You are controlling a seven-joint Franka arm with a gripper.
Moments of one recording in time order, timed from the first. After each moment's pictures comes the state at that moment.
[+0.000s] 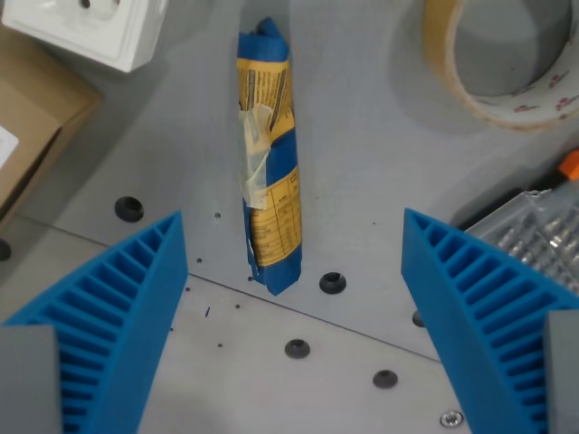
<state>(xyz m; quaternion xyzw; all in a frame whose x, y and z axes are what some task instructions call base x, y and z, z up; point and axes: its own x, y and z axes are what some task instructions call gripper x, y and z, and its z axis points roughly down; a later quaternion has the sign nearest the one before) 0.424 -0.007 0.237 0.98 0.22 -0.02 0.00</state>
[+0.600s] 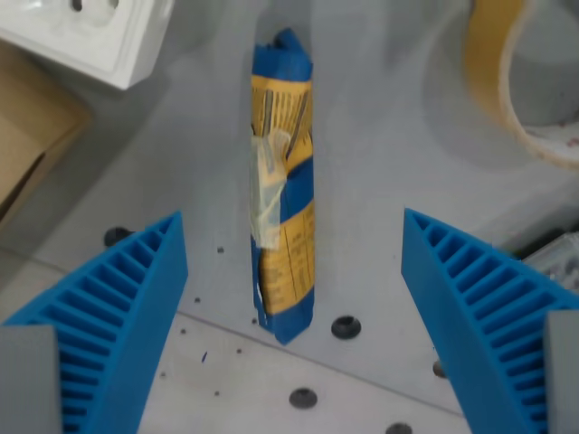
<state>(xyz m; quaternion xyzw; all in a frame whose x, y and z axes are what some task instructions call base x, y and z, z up) 0.424 0.002 0.194 0.97 0.23 -0.01 0.00</state>
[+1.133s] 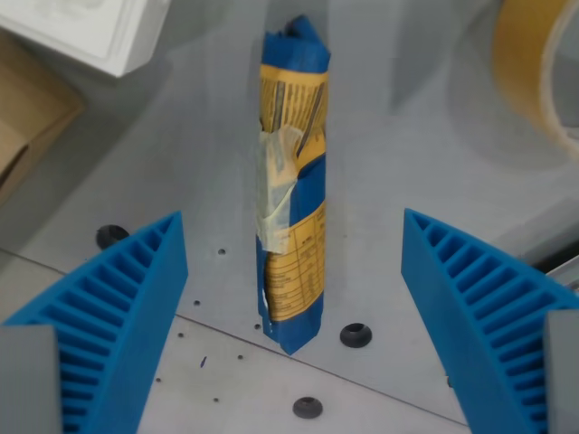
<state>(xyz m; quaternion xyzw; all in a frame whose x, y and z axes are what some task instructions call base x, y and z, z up) 0.412 0.002 0.174 0.97 0.24 -0.02 0.00</state>
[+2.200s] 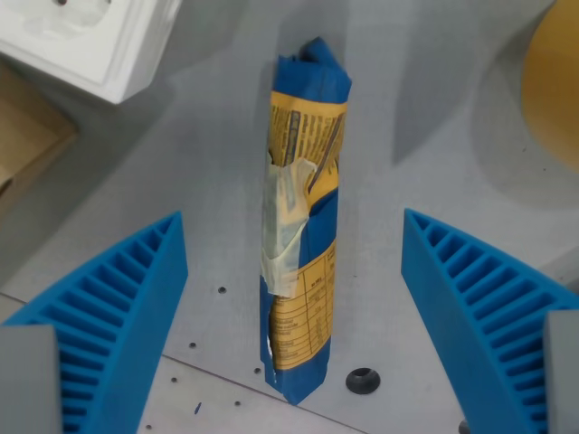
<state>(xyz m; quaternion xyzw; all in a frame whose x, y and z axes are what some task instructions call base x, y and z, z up) 0.414 0.008 0.152 0.97 0.25 0.00 0.01</state>
